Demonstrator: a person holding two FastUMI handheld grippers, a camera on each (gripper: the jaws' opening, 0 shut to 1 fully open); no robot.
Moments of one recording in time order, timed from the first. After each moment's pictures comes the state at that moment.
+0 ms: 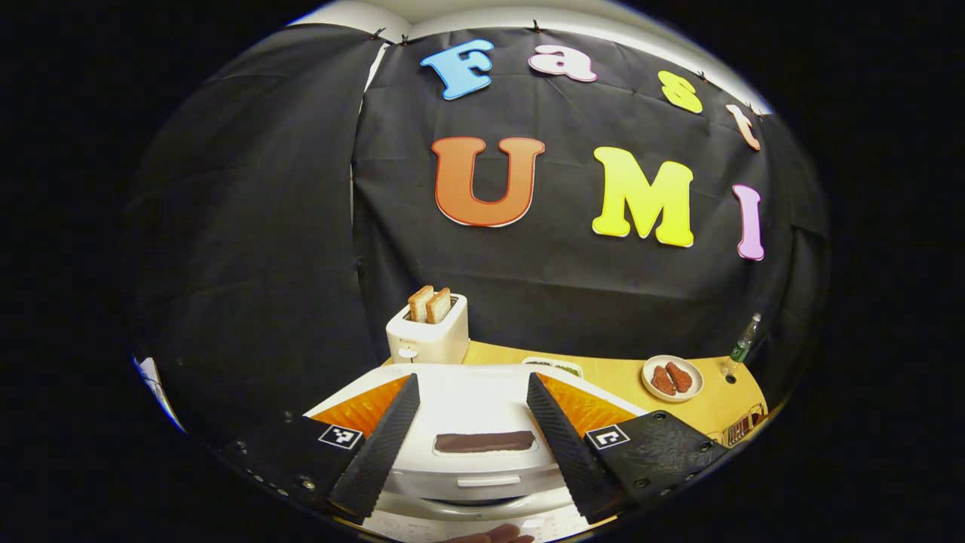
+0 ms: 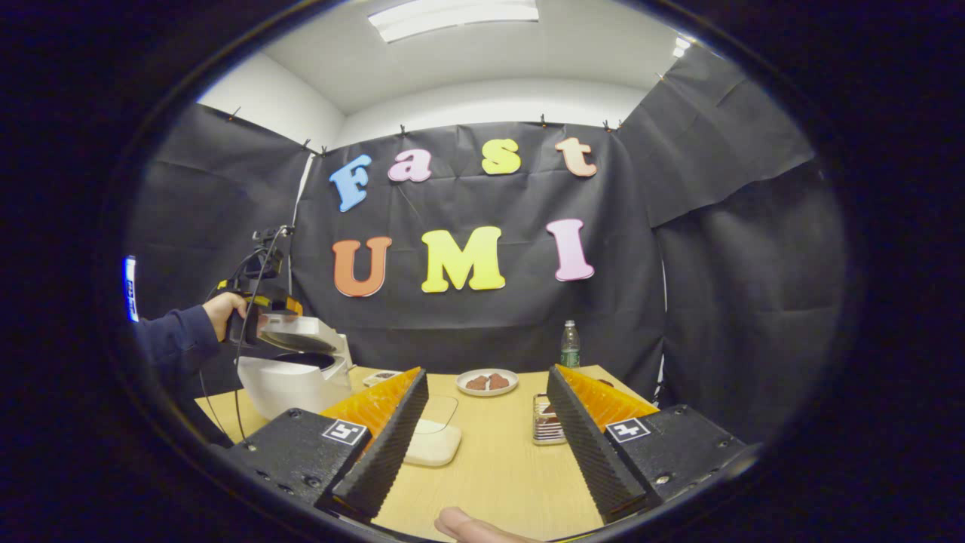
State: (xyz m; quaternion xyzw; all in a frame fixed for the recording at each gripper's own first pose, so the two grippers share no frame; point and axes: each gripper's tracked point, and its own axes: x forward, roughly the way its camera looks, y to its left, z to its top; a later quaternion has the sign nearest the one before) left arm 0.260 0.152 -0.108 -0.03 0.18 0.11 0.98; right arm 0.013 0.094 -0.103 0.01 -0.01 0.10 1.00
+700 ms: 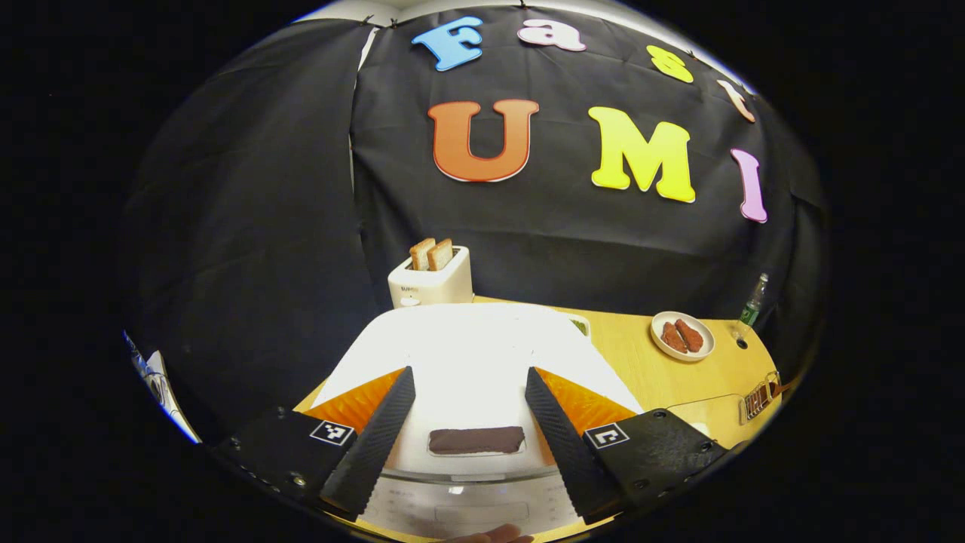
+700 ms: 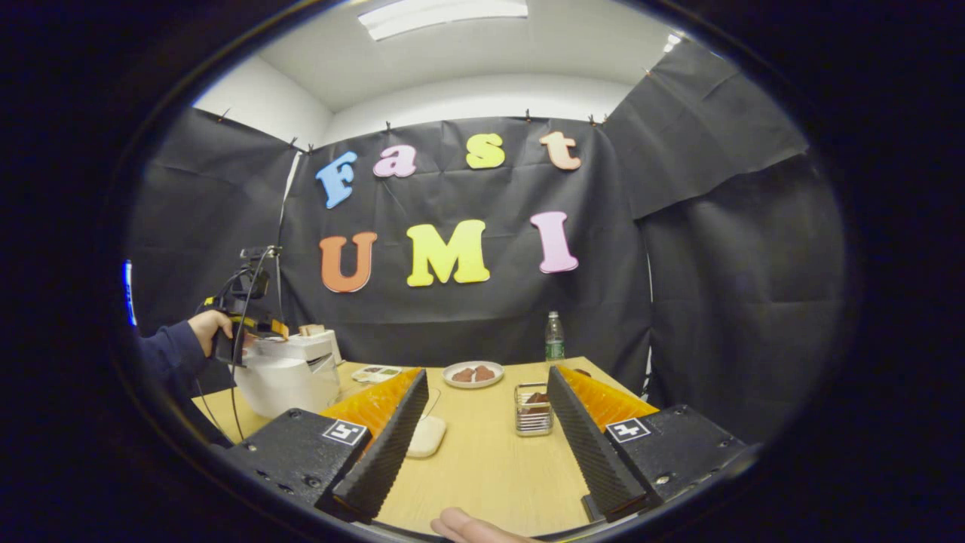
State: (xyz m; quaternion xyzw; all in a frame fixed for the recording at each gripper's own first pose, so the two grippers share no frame) left arm 0.226 0.142 -0.167 -0.01 0.25 0.12 0.96; right arm 0.008 0.063 -0.118 0.02 0.01 0.07 1.00
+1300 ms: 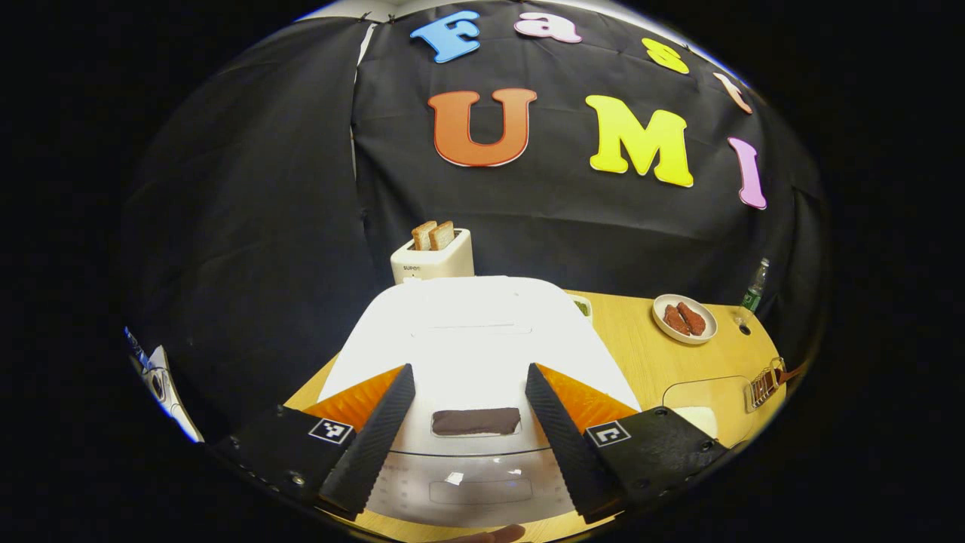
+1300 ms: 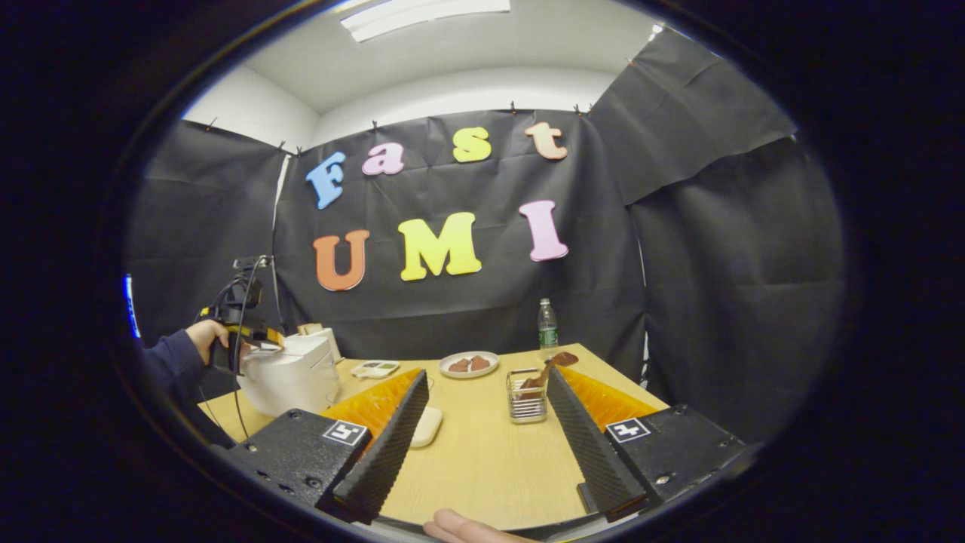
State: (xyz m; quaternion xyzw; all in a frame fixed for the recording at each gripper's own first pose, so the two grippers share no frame) left arm 0.213 0.139 -0.182 0.00 0.24 0.12 0.96; right arm -0.005 0.049 -0.131 0.03 0.03 0.07 1.00
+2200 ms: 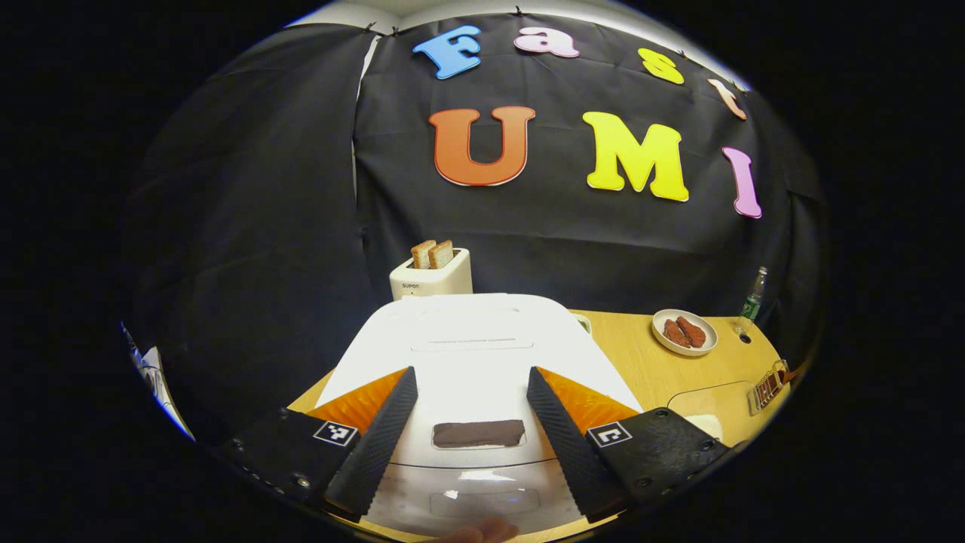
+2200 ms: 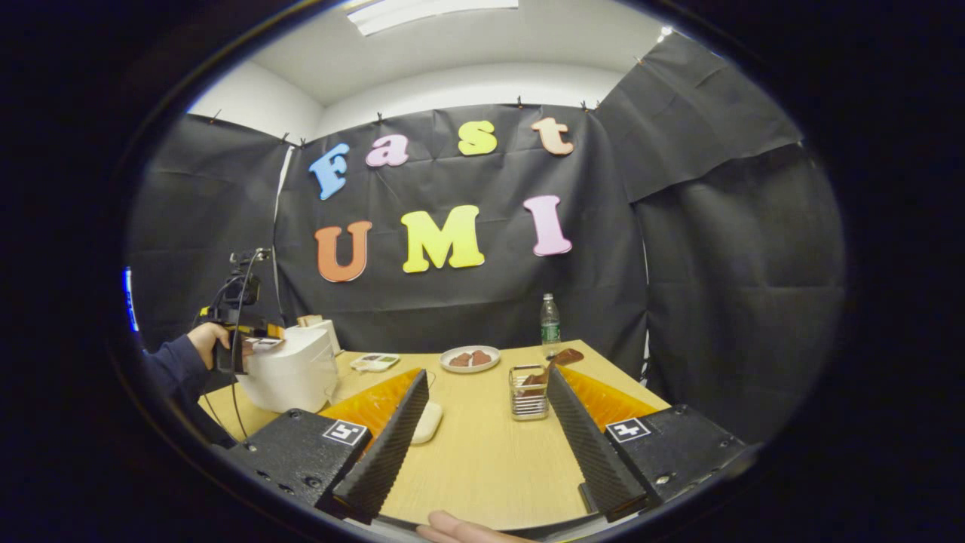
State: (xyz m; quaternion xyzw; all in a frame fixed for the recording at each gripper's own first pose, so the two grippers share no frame) left arm 0.213 0.135 -0.169 -0.01 0.21 0.11 0.97; right arm 0.000 0.054 -0.127 0.02 0.04 0.07 1.00
